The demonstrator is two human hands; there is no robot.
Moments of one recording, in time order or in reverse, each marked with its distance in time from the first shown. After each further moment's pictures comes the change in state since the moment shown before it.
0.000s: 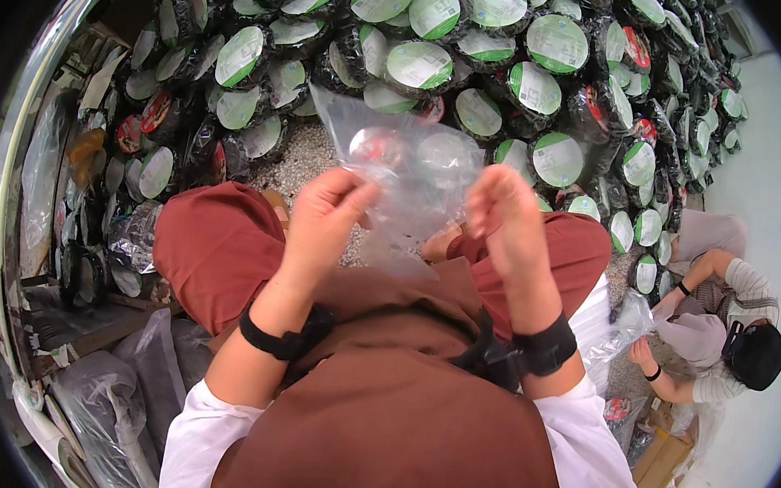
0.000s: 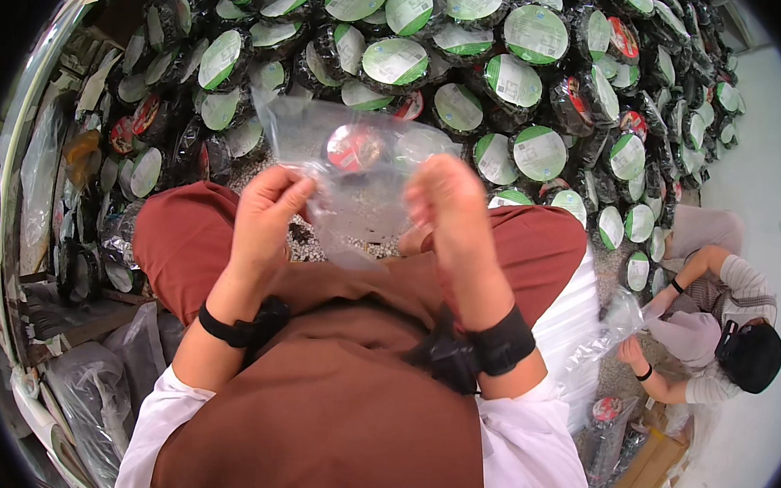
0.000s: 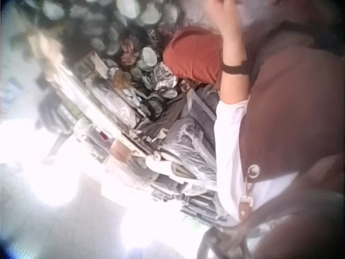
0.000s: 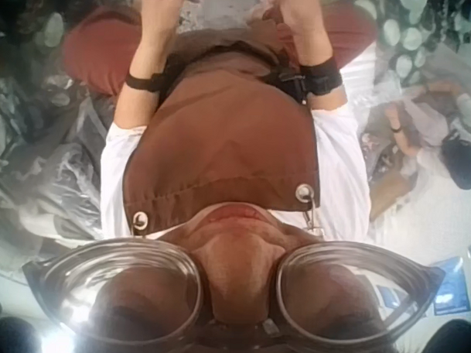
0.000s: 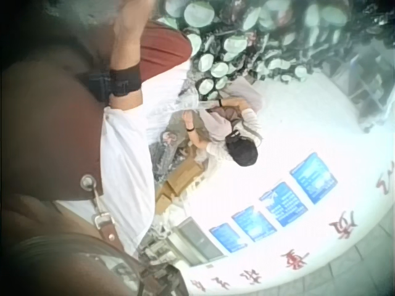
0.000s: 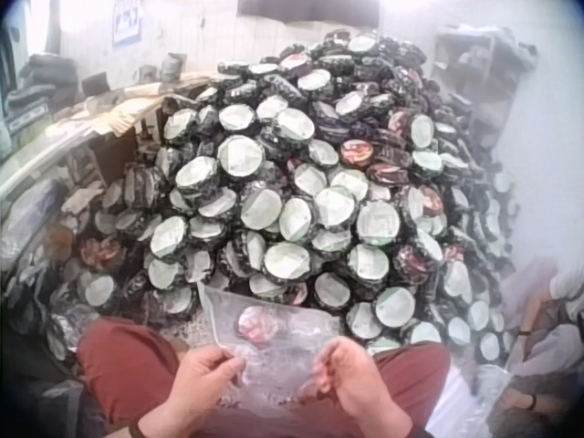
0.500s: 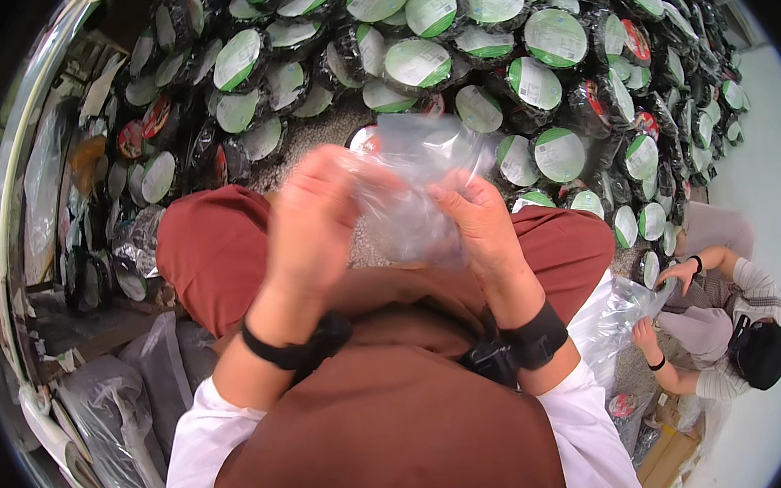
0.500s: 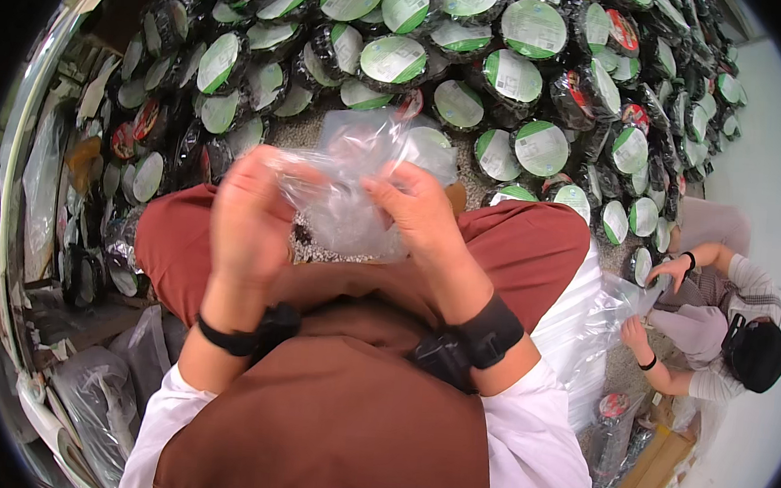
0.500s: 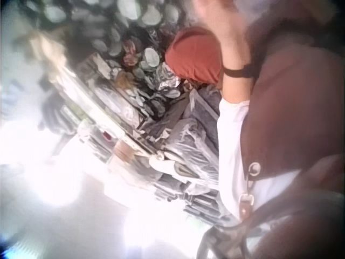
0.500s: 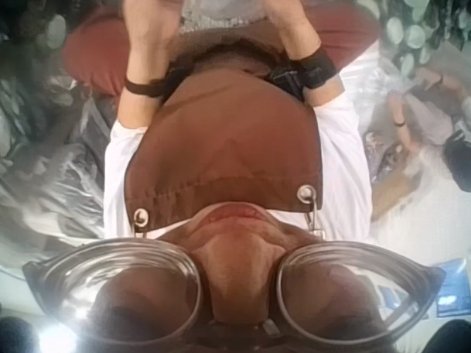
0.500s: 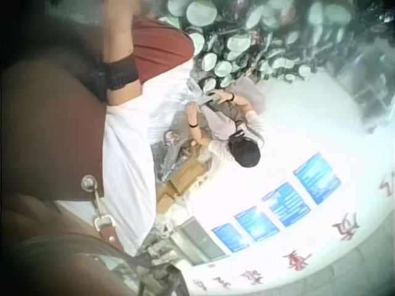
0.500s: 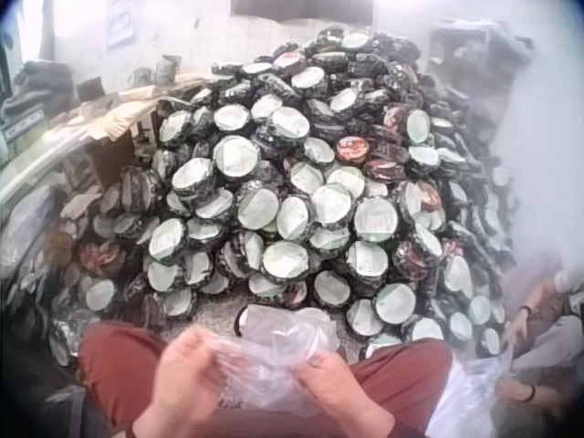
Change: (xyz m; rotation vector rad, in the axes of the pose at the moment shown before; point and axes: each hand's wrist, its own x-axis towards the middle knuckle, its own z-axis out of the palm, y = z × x) left_hand 0.001 0.039 0.009 -0.290 -0.005 0.071; right_hand 0.007 0.015 0.016 -0.235 -0.110 0.105
